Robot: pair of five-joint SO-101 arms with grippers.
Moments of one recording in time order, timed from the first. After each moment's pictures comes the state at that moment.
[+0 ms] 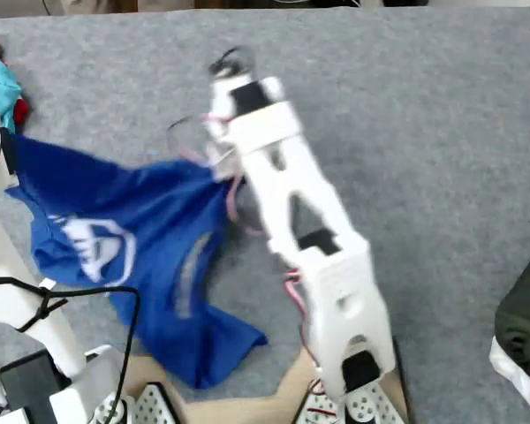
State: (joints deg) left arm -27.6 -18.4 -30.2 100.2 -18.9; right arm -26.1 39.5 -47.3 101.1 -17.4
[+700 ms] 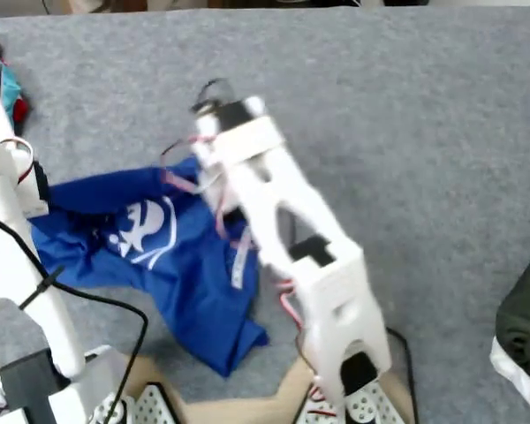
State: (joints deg) left arm -27.6 -18.3 -1.7 97.4 -18.8; right arm -35.2 38.4 -30.9 101.1 -10.8
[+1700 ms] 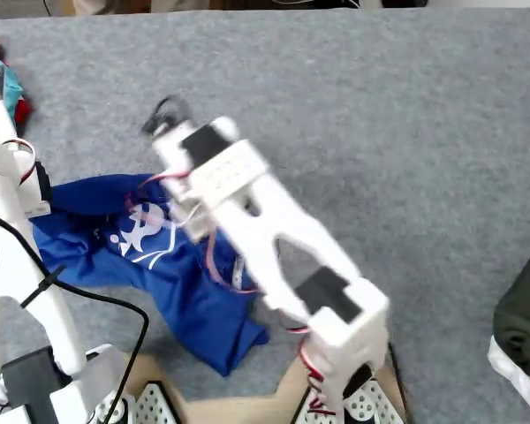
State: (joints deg) left arm -27.6 -18.3 -1.7 97.4 -18.8; right arm -40.3 16.8 -19.6 100.9 -10.2
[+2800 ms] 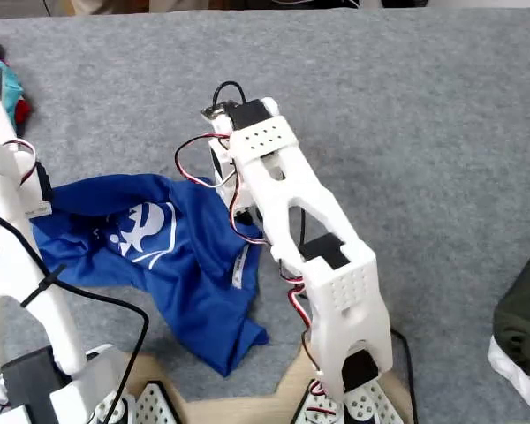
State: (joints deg) left arm -27.6 -18.3 -1.1 97.4 -17.1; right arm -29.2 34.9 -26.7 101.1 -8.9
